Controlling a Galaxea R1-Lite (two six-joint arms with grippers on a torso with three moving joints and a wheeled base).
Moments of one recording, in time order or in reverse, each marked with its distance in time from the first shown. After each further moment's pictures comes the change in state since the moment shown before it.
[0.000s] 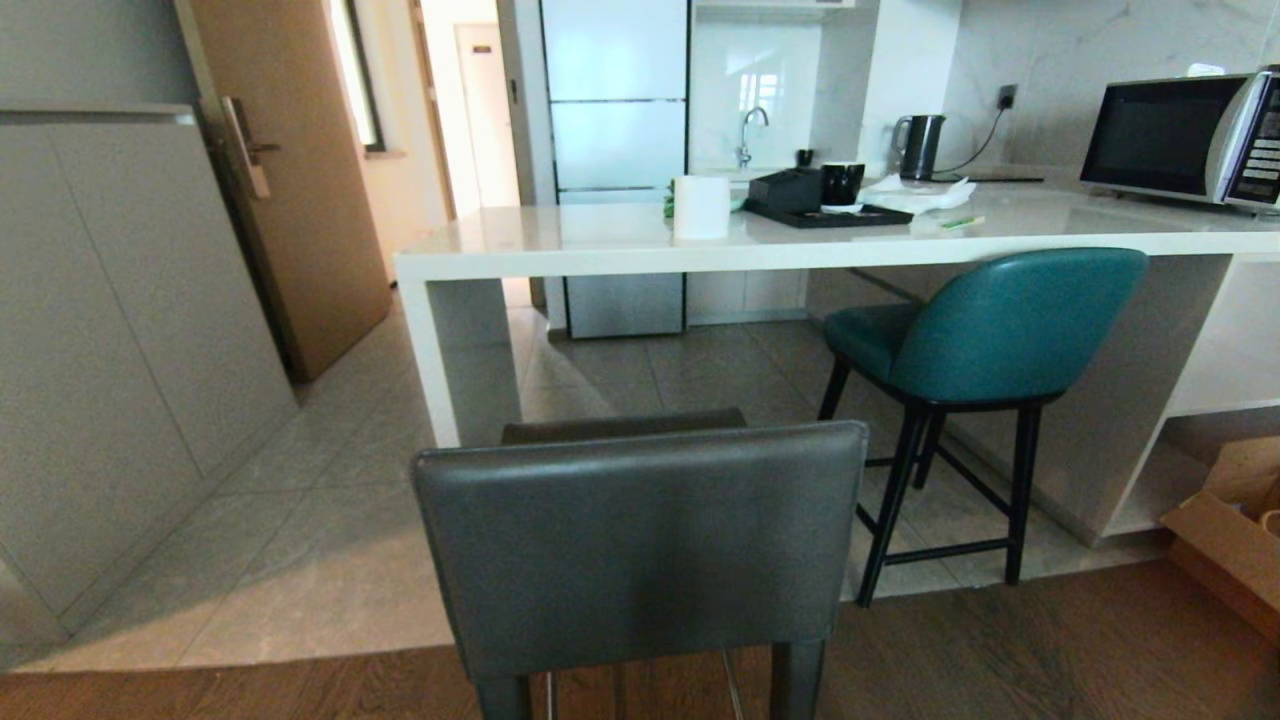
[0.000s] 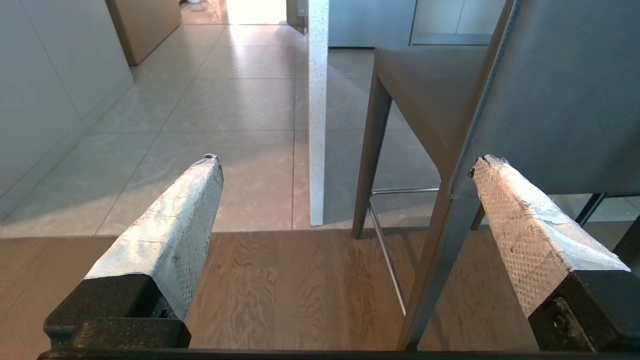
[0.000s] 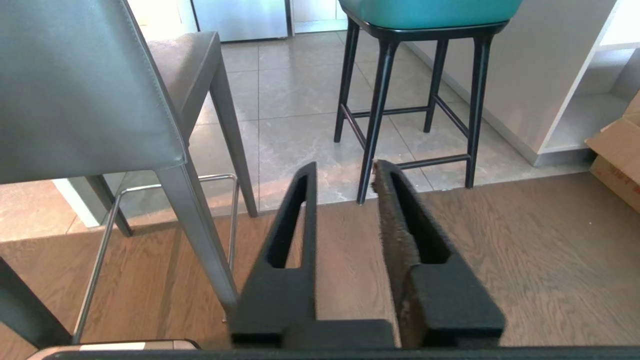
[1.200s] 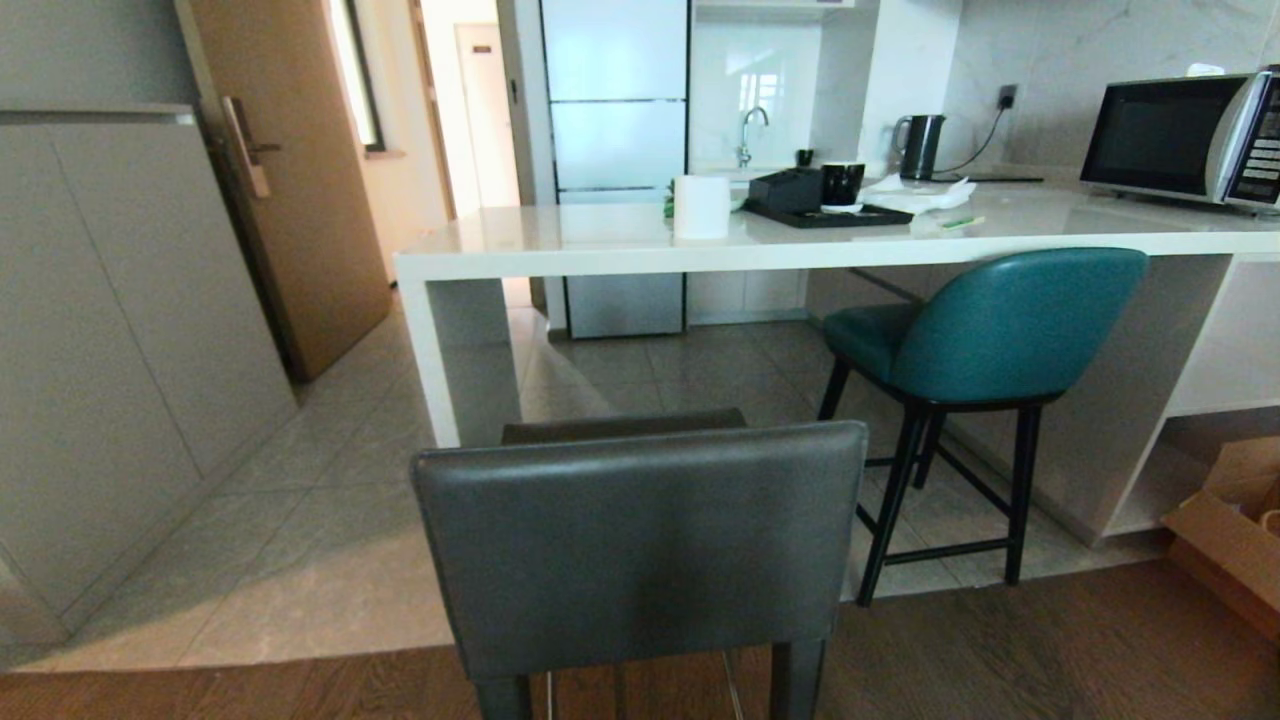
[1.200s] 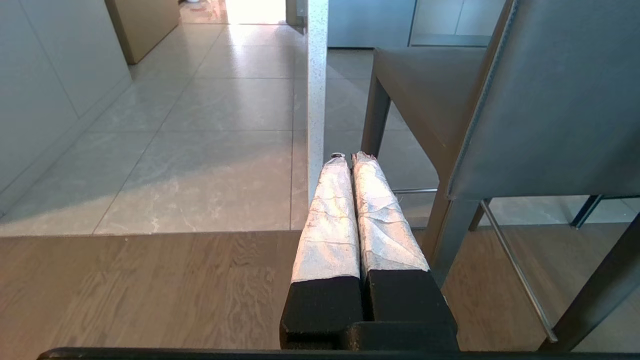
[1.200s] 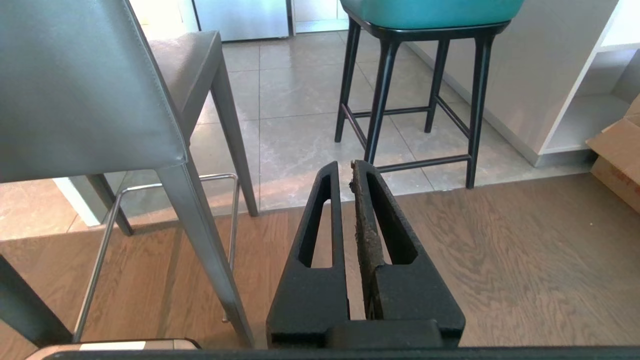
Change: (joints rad) left arm 0.000 0.000 0.000 0.001 -0.001 0.001; right arm 0.001 0.000 -0.001 0.003 0.005 0.002
